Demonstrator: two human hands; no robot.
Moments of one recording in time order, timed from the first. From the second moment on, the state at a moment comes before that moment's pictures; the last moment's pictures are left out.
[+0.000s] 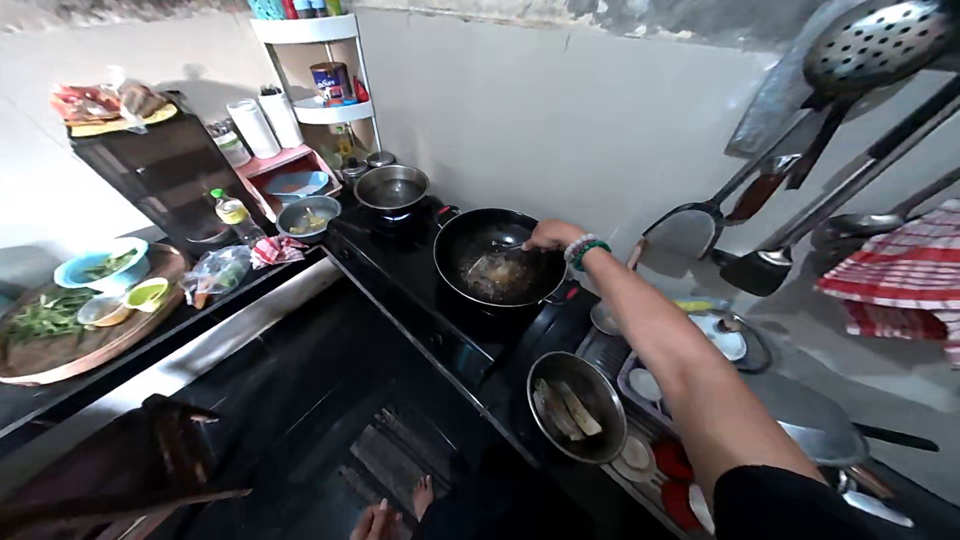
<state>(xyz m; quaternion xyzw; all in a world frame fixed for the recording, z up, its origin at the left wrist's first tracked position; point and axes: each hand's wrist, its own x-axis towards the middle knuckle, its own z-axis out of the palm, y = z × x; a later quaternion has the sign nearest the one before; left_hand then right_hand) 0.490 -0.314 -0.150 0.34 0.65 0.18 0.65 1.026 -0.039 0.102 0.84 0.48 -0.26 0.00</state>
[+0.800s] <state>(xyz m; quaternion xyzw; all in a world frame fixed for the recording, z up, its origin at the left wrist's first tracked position) 0.746 -0.253 -0.083 0.66 0.37 -0.05 0.66 0.953 -0.367 0.072 0.83 0.49 -0.17 0.18</state>
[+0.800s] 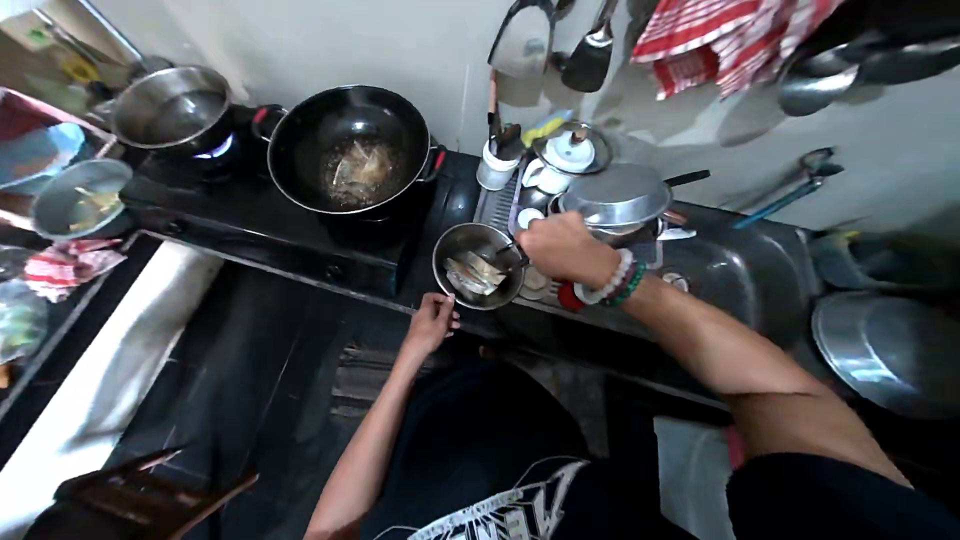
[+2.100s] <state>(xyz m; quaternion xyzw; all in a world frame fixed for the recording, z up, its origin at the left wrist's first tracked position) 0.777 -0.272 -0.107 0.61 0.43 0.11 0.66 0.955 -0.390 -0.001 0.81 0.57 -0.04 0.12</state>
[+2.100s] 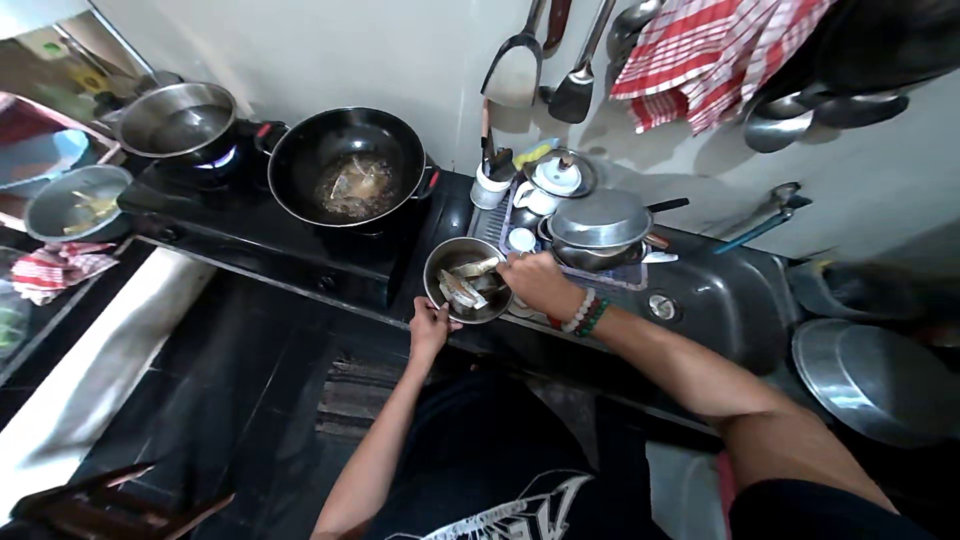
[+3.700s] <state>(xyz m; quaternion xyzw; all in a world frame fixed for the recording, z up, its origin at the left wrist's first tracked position) 0.631 -0.240 -0.100 0.54 0.44 0.05 0.71 1.035 -0.300 0.150 0.77 0.48 -0.30 -0.29</state>
